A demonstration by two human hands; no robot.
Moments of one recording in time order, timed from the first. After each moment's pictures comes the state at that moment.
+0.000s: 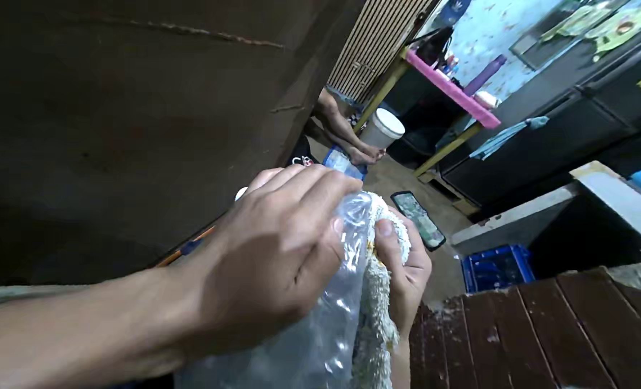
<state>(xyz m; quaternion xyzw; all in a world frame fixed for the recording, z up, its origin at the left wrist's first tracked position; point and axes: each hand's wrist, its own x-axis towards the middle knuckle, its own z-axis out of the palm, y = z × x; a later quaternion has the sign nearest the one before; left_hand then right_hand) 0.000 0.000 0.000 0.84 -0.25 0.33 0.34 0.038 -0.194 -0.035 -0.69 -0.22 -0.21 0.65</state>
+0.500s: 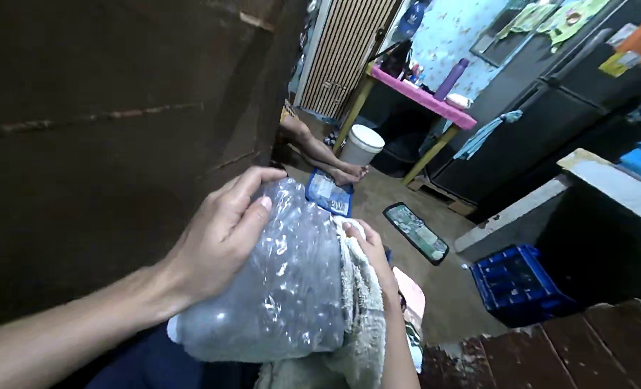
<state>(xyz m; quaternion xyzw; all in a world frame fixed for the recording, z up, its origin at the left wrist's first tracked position) 0.163 0.006 -0.008 0.83 -0.16 0.23 0.47 0.238 -0.277 -0.079 -0.82 -0.07 -0.01 0.56</state>
